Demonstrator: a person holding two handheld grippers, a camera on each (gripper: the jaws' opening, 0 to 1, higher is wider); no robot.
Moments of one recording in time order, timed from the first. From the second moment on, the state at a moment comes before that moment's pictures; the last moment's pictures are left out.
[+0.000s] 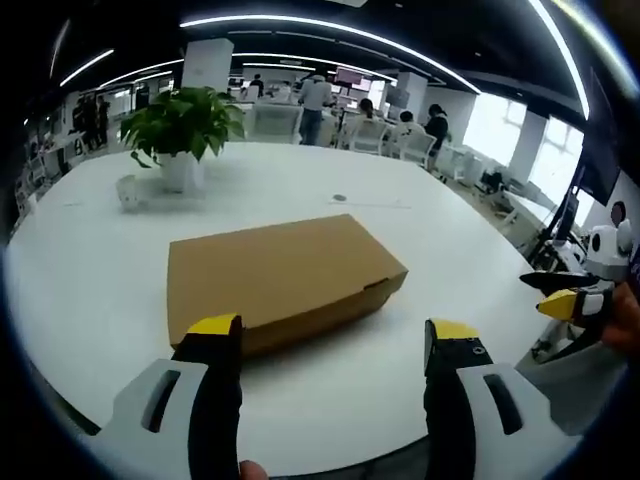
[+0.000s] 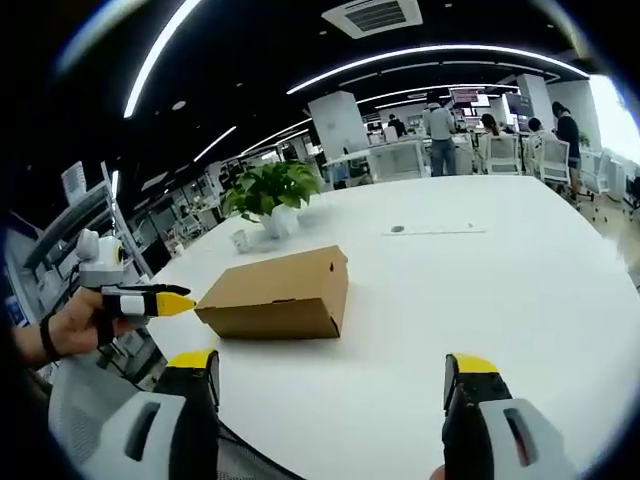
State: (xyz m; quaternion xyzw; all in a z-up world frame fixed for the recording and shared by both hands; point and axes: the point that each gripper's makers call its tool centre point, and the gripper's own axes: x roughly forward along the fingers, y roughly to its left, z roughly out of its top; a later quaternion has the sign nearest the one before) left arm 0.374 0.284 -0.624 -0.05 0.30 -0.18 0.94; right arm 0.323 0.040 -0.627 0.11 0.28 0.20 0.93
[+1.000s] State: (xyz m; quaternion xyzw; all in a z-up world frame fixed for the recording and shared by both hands) left arm 0.375 0.287 -0.624 -0.06 0.30 -0.18 0.94; right arm 0.323 0.043 -0.626 0.11 0.28 0.20 0.93
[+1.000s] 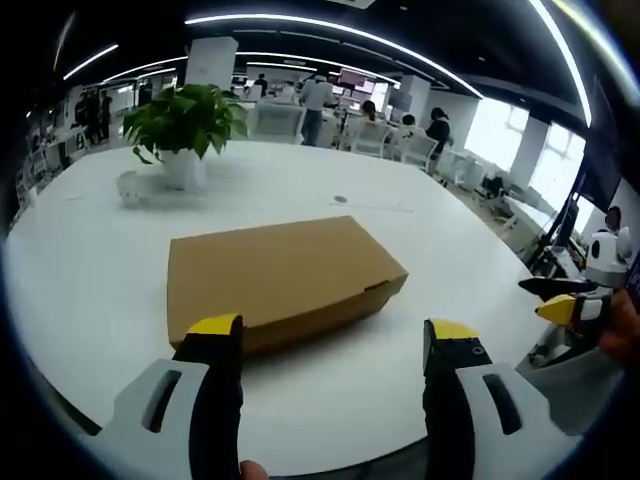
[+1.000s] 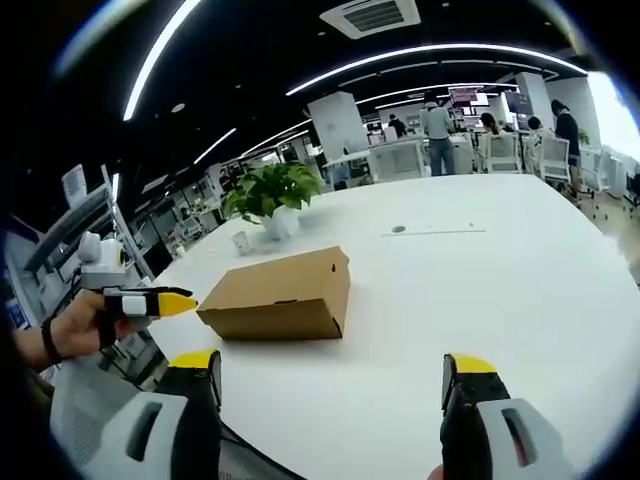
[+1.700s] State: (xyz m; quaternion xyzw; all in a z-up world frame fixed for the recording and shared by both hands) left arm 0.374 0.287 -0.622 -0.07 0.30 -0.17 0.94; right arm 0.322 0.043 -0.628 0.11 0.29 0.20 0.93
